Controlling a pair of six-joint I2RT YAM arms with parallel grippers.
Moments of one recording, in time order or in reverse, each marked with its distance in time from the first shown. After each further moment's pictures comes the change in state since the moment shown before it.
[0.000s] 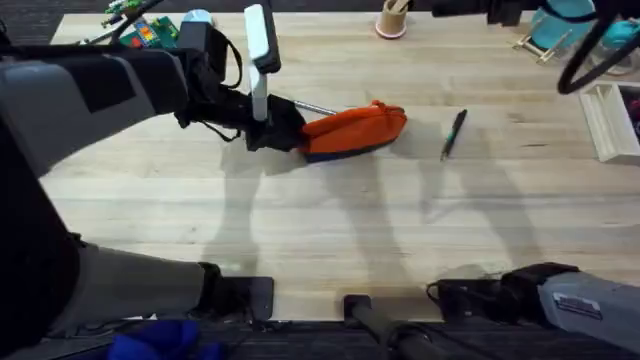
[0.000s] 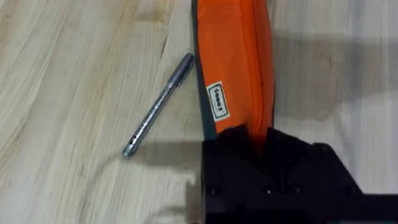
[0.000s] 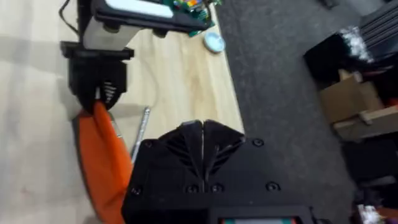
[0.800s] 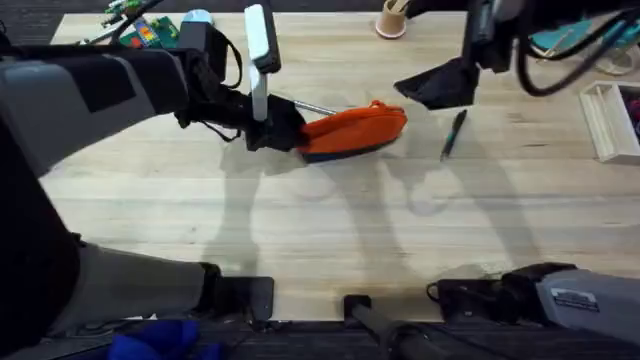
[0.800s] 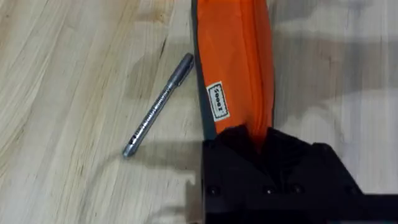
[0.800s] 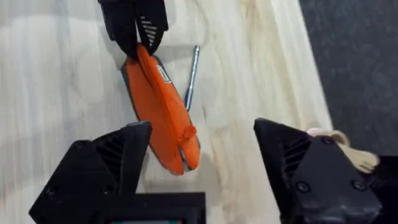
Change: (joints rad) left arm 0.000 0.000 0.000 0.000 -0.001 0.000; right arm 0.000 0.075 0.000 -0.279 0.153 0.004
